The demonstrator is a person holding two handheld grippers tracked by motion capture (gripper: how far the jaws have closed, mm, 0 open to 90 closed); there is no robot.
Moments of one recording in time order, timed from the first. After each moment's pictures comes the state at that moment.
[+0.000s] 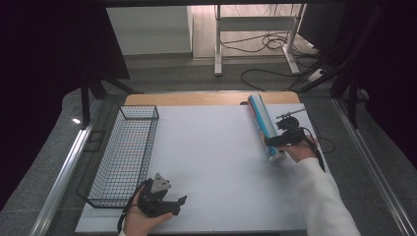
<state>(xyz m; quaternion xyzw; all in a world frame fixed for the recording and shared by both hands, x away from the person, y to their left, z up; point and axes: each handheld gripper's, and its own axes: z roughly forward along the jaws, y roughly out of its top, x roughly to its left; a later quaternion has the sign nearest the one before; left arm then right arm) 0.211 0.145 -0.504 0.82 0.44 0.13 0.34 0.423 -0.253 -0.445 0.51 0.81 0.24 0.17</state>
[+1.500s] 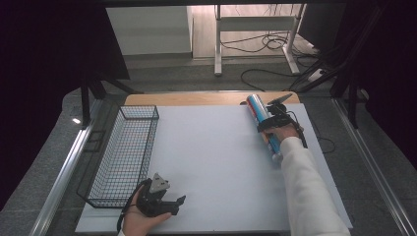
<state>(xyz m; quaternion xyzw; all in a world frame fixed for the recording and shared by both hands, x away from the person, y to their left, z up) 0.212 0.148 -0.507 0.82 0.44 0.13 0.34 0.510 -0.238 -0.474 0.58 0.78 0.20 0.08</state>
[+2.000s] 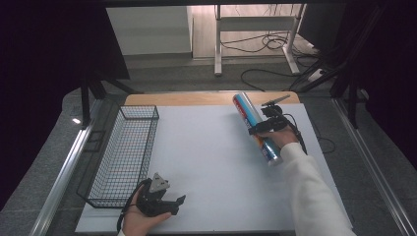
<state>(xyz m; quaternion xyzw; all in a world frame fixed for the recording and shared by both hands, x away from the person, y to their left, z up) 0.213 0.149 -0.507 0.82 0.44 0.13 0.34 0.469 -0.213 -0.445 0.53 0.80 0.27 0.05</state>
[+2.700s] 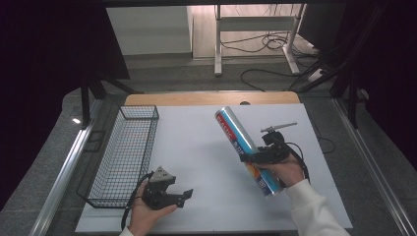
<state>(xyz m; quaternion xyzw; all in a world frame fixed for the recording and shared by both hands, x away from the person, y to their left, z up) 0.231 0.139 -0.499 0.79 0.46 0.06 0.40 0.356 -0.203 -0.433 0.44 0.81 0.37 0.00</state>
